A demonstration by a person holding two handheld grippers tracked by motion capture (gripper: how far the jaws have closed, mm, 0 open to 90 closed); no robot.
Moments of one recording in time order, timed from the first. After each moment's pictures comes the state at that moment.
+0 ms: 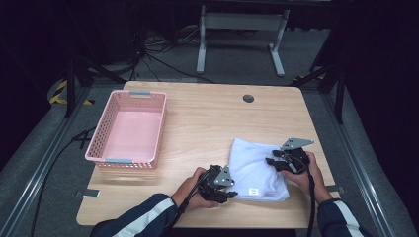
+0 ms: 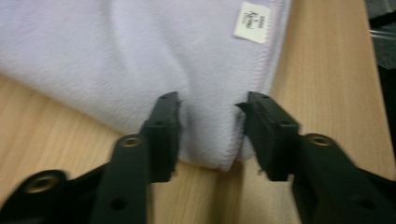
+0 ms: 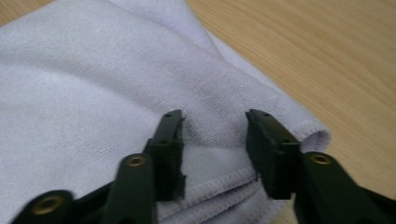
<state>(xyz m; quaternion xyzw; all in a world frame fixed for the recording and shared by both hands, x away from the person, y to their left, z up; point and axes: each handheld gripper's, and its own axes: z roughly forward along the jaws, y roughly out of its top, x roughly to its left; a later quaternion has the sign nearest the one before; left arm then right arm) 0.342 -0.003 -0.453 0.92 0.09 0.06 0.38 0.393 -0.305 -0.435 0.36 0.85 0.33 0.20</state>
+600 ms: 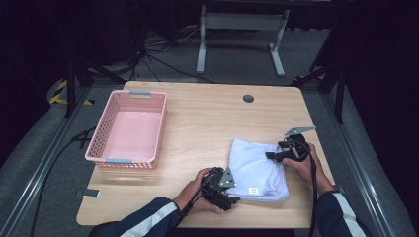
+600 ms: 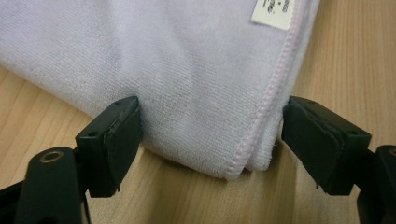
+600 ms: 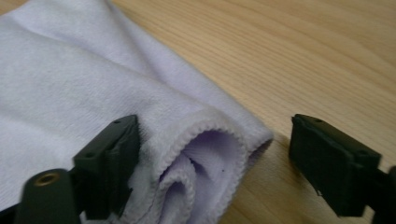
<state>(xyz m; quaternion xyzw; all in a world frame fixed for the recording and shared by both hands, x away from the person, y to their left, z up) 0.337 -0.017 -0.468 0.92 0.10 0.08 0.37 0.445 -0.333 -0.453 0.42 0.83 0.35 0.10</state>
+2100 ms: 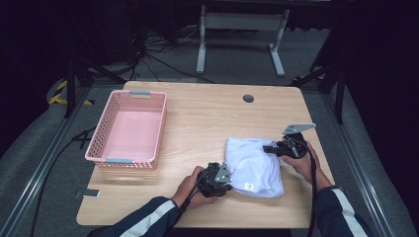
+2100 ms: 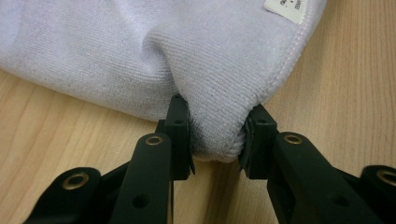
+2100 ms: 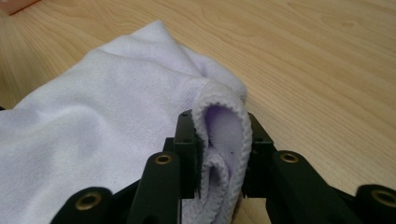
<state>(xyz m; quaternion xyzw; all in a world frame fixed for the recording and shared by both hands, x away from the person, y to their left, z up) 0.349 -0.004 -0.459 0.92 0.11 0.09 0.37 0.438 -0.316 -0.430 0.36 0.84 0.40 0.10</state>
